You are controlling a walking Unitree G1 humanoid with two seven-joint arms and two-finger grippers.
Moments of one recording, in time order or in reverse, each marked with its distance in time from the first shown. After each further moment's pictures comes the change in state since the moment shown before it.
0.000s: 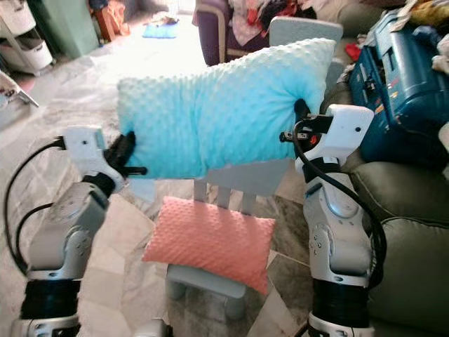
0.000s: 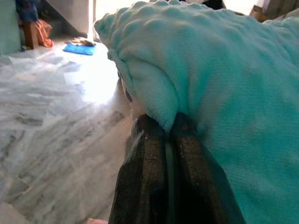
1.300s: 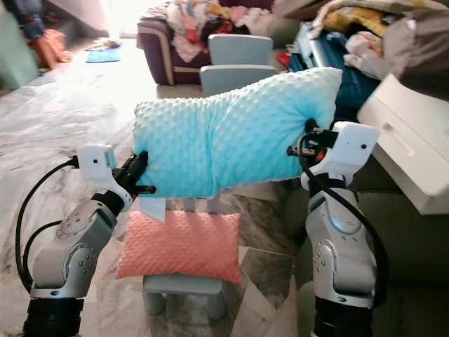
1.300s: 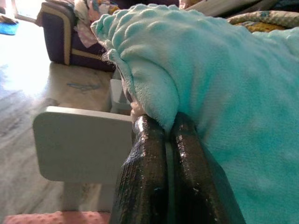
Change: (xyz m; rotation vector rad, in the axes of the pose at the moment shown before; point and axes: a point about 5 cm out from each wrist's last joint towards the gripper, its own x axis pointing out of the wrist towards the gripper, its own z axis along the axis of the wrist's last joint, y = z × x) left arm -0.017 -0.007 -0.024 -0.083 0.074 -0.051; right arm -0.021 -0.007 -0.011 -0.004 0.097 -0.131
